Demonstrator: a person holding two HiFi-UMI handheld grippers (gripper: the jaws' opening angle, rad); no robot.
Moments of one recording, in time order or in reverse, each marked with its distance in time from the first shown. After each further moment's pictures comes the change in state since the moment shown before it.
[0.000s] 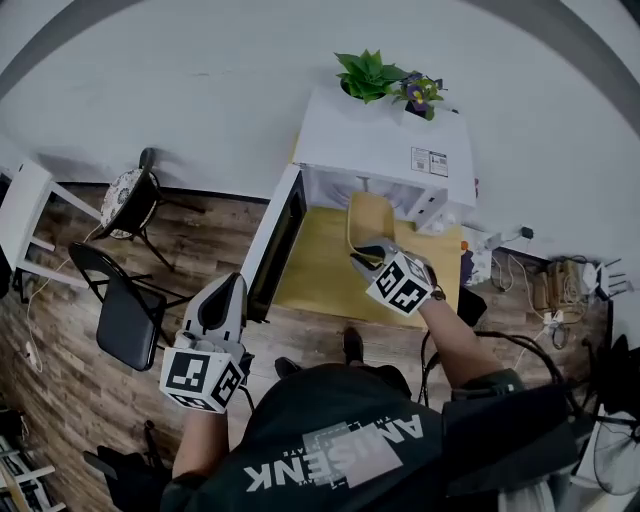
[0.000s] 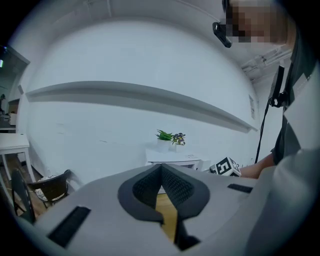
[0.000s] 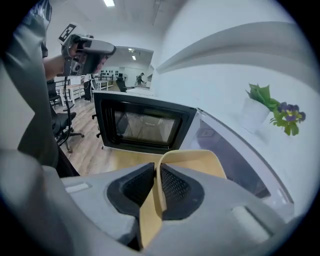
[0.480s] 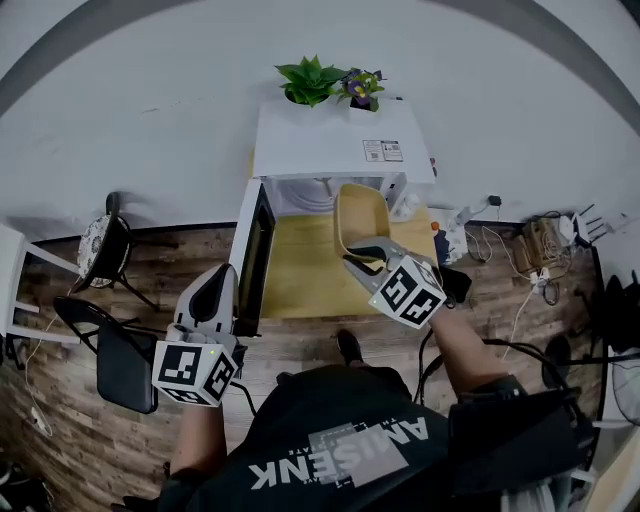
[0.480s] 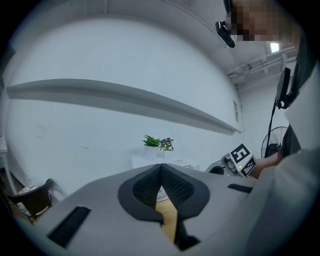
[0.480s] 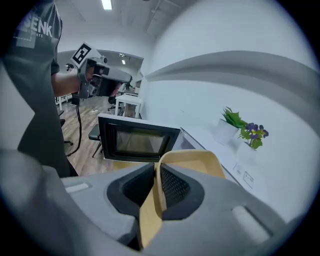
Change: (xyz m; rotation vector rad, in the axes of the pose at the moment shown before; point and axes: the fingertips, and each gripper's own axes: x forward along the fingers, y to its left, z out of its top) left arm 0.028 -0.012 0.028 0.053 -0.039 -0.183; right arm -0.088 0.011 0.041 0.059 -0.060 -0.160
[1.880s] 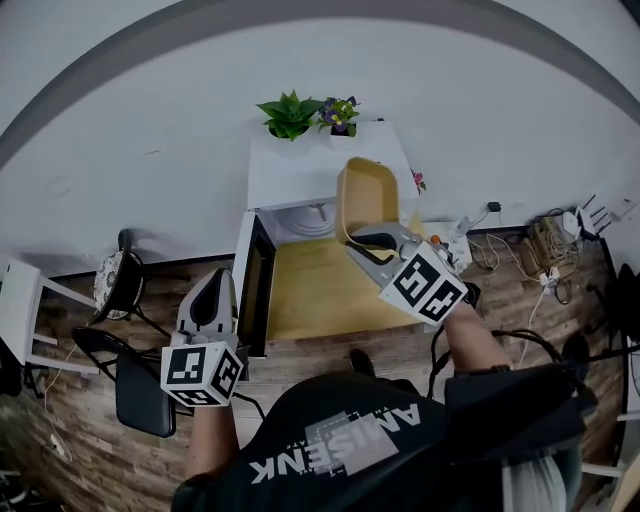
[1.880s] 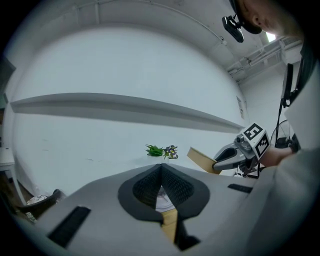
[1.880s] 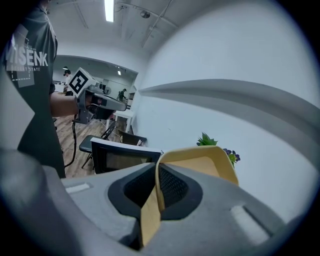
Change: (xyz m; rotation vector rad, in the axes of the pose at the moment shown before) left arm 0.015 -0.016 0.045 0.065 -0.043 0.077; right arm -0.083 -0.053 0.062 0.008 -0.147 -0.119
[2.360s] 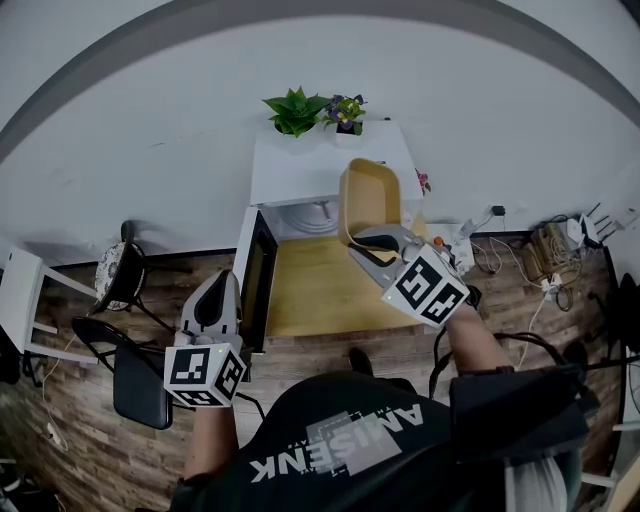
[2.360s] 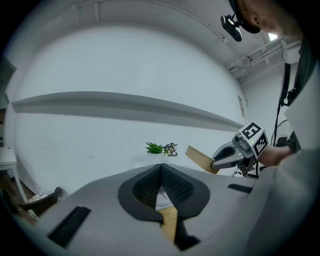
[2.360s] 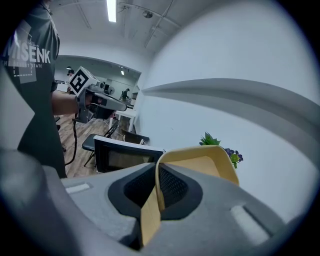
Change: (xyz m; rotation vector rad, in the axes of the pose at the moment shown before) left arm -0.004 -0.008 -0.011 -0.006 0.020 0.013; right arm 0.001 0.003 -0.007 -0.026 -0.001 0.034
